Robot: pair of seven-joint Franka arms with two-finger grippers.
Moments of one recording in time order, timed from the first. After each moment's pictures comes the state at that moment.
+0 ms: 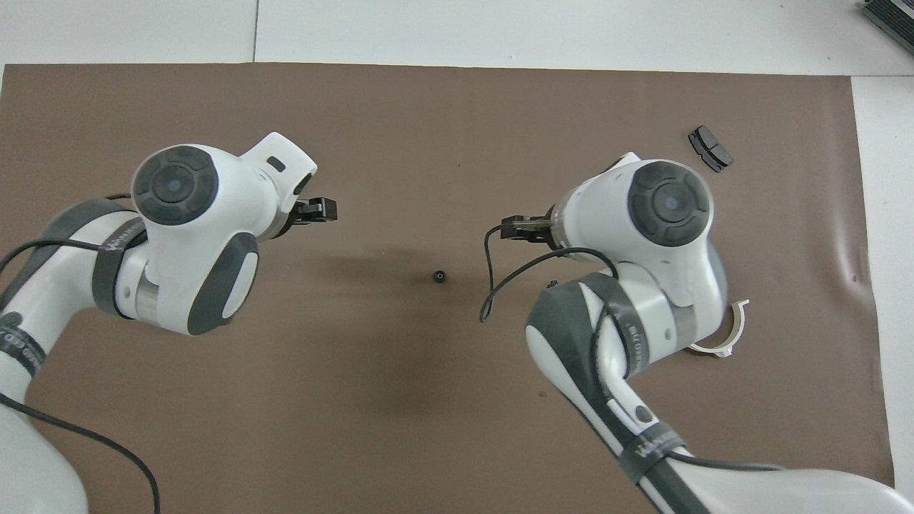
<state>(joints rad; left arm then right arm) -0.30 0.19 -0.01 -1.92 0.08 2.25 -0.37 0.48 0.23 -0.03 -1.86 0.06 2.27 0.48</state>
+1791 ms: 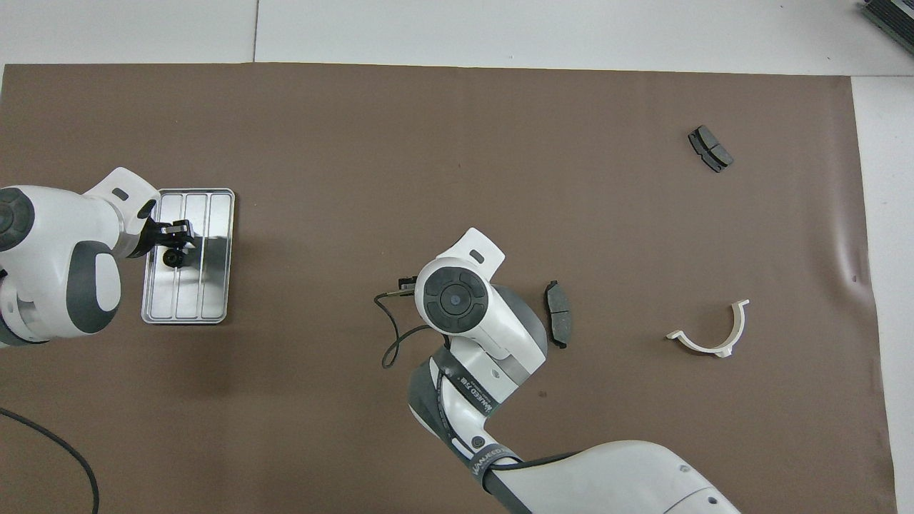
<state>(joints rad) 0.08 0.27 -0.02 -2.11 0.00 2.53 -0.04 0.71 0.48 -0.03 -1.84 -0.10 2.49 0.69</state>
